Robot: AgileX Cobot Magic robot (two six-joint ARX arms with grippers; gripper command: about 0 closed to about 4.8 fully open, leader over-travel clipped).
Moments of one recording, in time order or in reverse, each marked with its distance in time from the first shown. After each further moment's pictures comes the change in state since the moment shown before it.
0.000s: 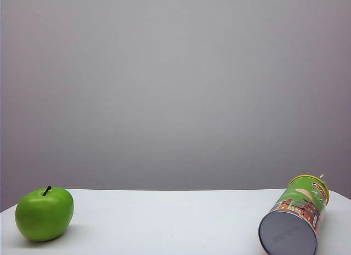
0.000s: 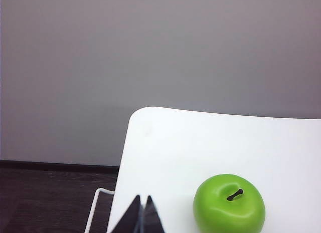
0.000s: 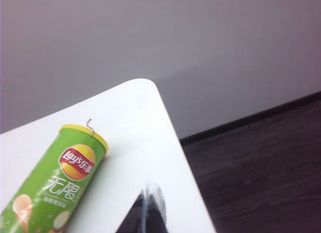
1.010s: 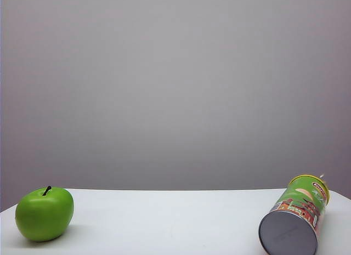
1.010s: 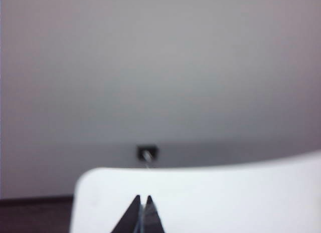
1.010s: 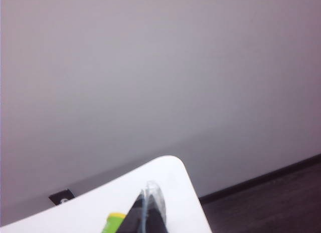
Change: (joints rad) left arm 0.000 0.519 0.647 -0.138 0.203 -0.032; right arm 0.000 0.115 0.296 0.012 0.000 0.021
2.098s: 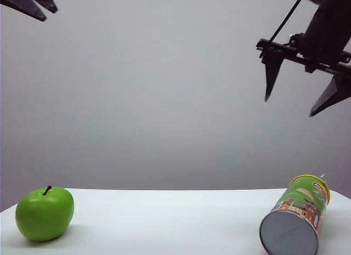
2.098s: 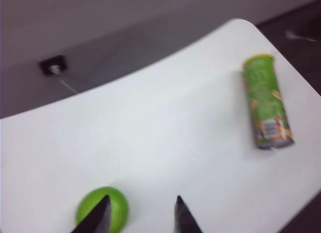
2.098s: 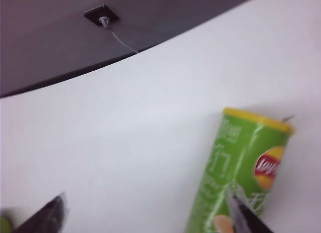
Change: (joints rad) left arm -0.103 0.515 0.574 -0.613 0.282 0.272; right arm 0.280 1.200 0.793 -0.350 -0.192 0.287
